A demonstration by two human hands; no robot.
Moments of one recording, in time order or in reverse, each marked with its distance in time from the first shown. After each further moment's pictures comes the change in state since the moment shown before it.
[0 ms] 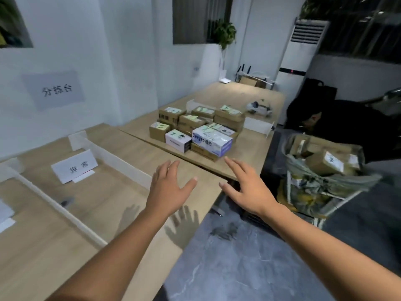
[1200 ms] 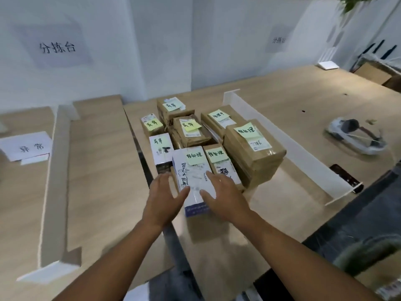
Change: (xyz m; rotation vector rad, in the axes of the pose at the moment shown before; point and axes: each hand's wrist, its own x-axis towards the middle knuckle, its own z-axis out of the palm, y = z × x) left_hand 0.457 0.062 0.360 0.046 0.297 -0.595; right_hand 0.500 0.443 0.142 0.081 -0.488 -0.243
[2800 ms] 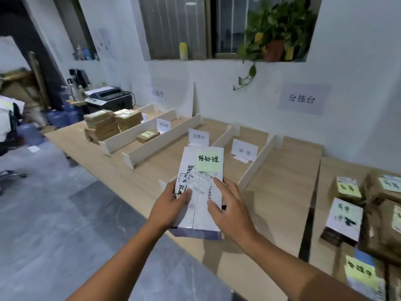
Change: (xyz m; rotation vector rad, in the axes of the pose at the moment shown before) left_hand -0.261 -0.085 -0.248 -0.232 0.854 -0.616; right_hand -0.104 -0.320 0.047 0.660 -0.396 -0.985
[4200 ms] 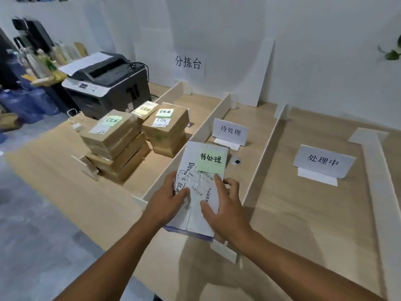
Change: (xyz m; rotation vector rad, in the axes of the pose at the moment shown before) left_hand 0.802 -0.346 -0.400 0.196 -0.262 -0.040; right_hand 0.667 0.008 0.684 -0.126 -0.059 0.267
